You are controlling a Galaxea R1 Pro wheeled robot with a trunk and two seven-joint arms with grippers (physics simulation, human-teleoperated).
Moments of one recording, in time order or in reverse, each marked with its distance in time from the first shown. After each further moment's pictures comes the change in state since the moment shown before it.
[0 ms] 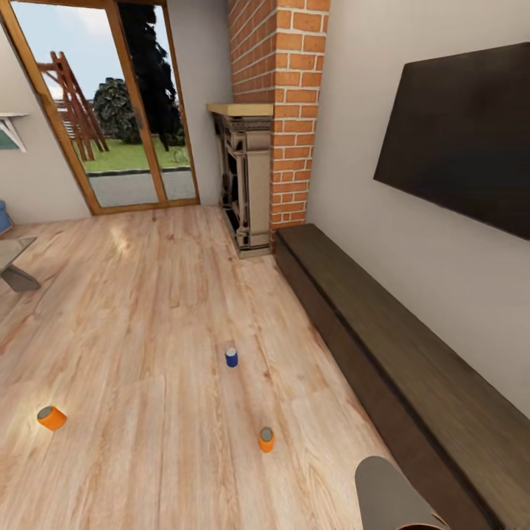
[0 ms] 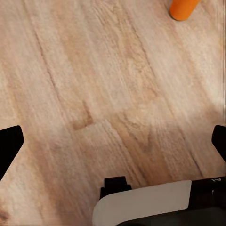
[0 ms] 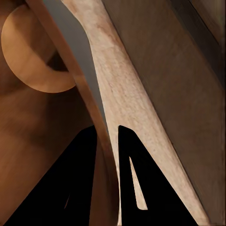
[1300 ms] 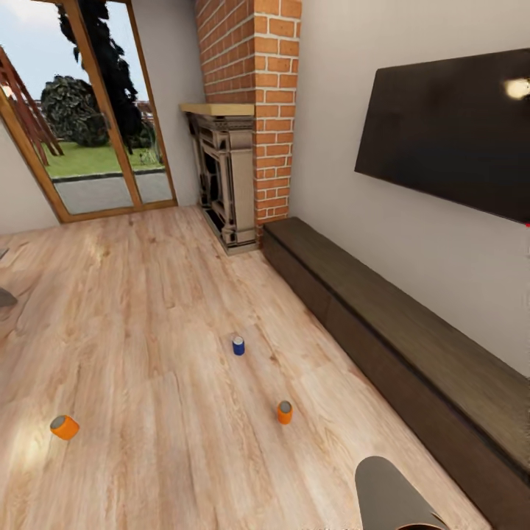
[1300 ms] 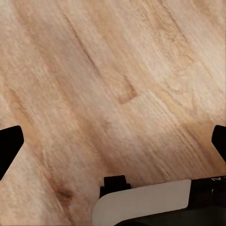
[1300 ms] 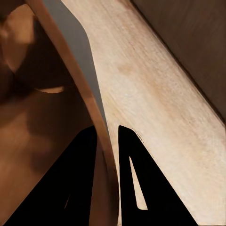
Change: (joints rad) left arm -0.002 0.000 0.001 0.000 0.001 0.008 -0.001; right arm 0.000 0.000 -0.001 0.000 -0.001 0.000 0.000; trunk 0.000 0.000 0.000
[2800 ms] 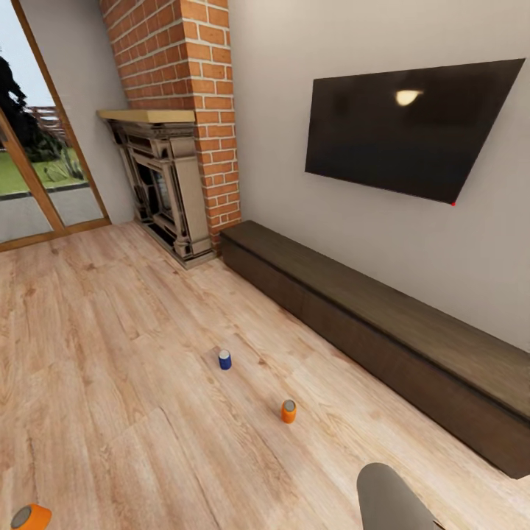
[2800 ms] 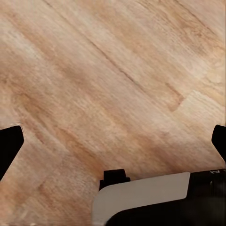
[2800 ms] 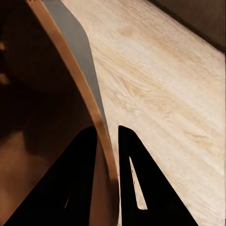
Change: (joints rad) left arm 0.012 -0.002 0.011 0.032 -0.008 -0.018 0.000; right arm 0.012 0.009 -0.007 0.013 0.003 -0.004 -0.023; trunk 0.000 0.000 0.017
